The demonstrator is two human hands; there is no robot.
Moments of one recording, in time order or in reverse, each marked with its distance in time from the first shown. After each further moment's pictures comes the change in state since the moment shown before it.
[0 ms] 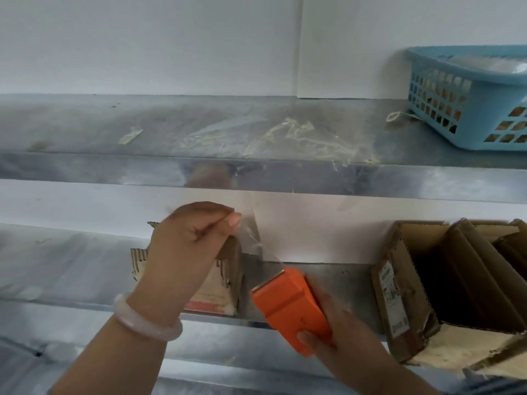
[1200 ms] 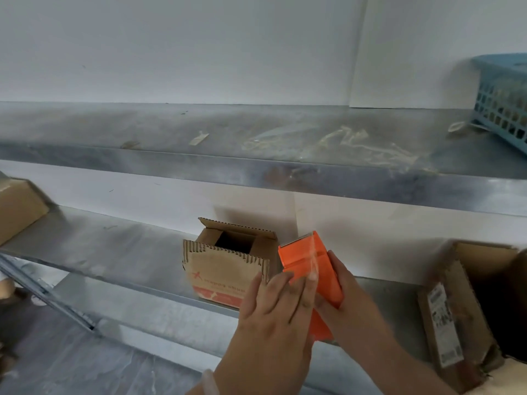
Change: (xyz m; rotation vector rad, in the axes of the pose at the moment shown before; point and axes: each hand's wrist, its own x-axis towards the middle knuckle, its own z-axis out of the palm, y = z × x) left_hand -0.103 -0.031 0.052 0.799 -0.130 0.449; right_hand 0.044 -0.056 0.012 0.269 0.122 0.076
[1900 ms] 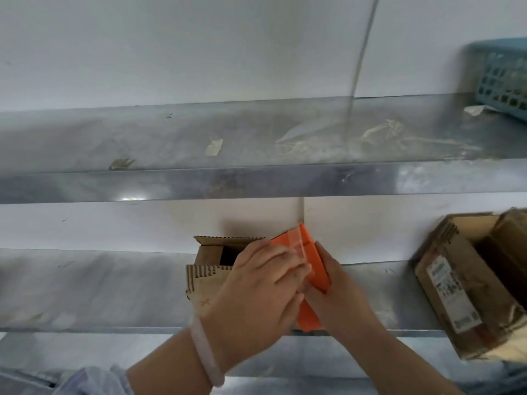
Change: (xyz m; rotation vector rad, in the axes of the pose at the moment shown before) left_hand 0.043 -0.122 -0.009 -0.238 -0.018 0.359; right_hand 0.027 -0.051 0.068 -0.083 0.197 0.151
